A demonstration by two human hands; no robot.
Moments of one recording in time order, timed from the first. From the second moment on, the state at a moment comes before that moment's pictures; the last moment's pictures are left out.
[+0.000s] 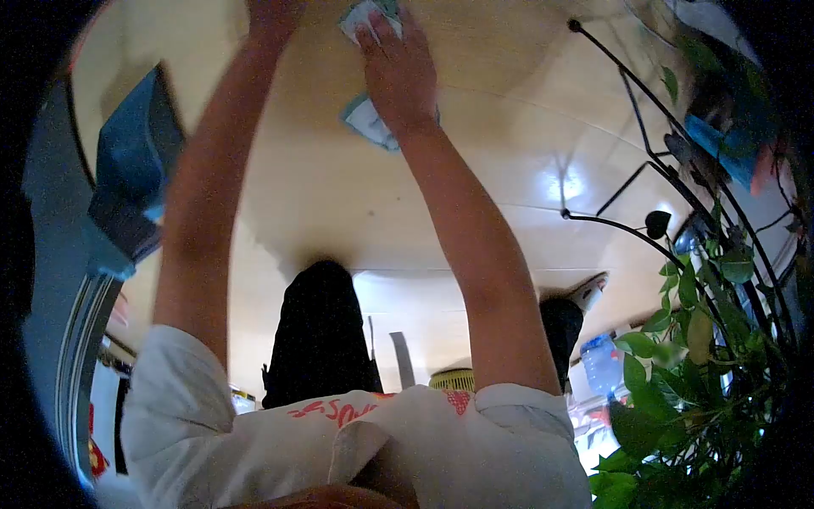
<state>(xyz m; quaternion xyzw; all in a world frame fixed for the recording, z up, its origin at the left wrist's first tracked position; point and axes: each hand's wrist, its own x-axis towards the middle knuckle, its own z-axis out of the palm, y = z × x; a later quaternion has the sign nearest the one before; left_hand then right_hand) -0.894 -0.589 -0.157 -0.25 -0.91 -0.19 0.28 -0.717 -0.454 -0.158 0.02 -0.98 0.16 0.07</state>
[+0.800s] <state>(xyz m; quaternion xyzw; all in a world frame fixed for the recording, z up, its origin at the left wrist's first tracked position) -0.558 -0.843 -0.152 0.02 -0.98 -0.18 0.04 -0.617 -0.530 0.128 -0.27 -0.14 0.95 0.09</state>
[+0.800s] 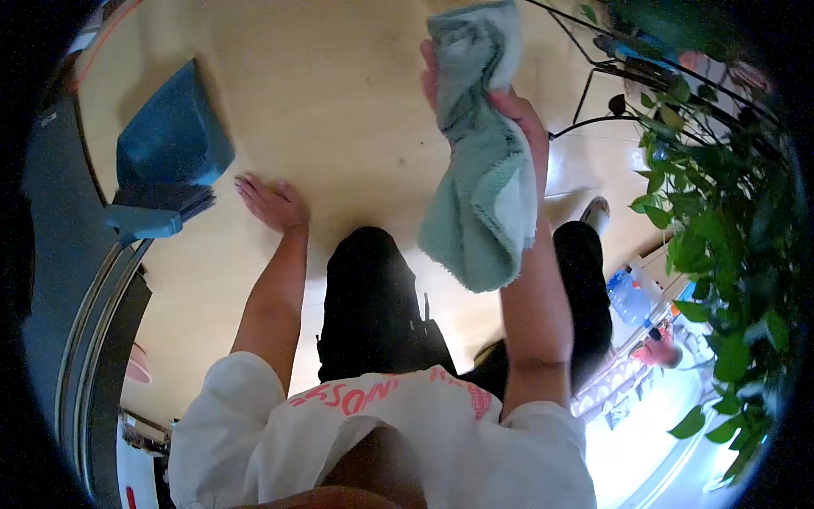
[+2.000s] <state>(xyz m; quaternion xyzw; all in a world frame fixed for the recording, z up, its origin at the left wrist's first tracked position) -0.546 -0.845 -0.183 -0.03 -0.99 -0.08 0.07 -0.165 -0.488 -0.169 -0.59 -0.73 0.21 0.27</state>
